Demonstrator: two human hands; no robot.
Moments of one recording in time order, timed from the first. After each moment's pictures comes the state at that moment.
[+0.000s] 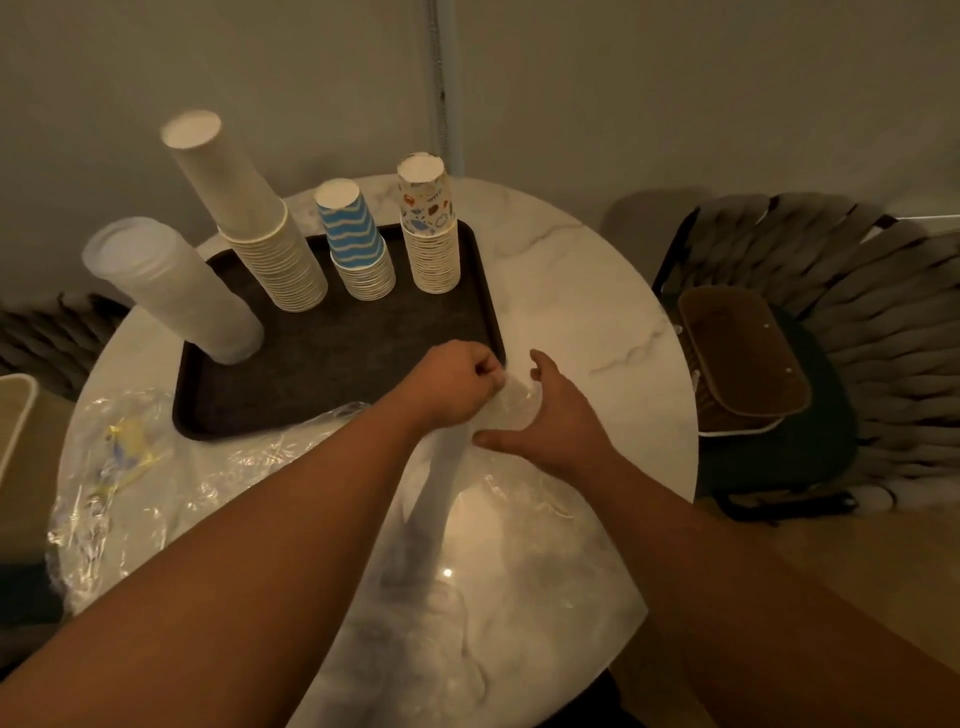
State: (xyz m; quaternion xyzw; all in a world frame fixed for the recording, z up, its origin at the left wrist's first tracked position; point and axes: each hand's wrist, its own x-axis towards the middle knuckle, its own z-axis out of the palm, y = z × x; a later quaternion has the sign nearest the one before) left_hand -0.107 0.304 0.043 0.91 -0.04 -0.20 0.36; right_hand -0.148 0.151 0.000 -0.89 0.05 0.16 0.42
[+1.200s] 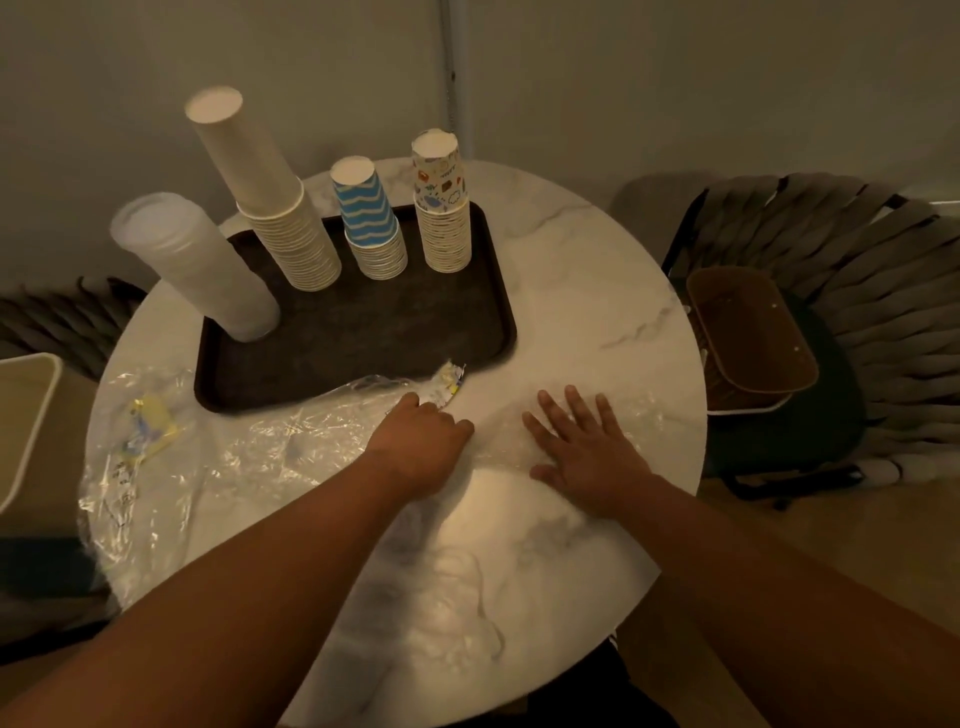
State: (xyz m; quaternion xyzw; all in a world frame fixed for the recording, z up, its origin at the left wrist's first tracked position) left_hand -0.185 0.345 0.008 0.94 -0.26 -0.17 -0.16; right_hand -0.190 0.114 -0.064 -0.95 -0.24 0.20 -0.02
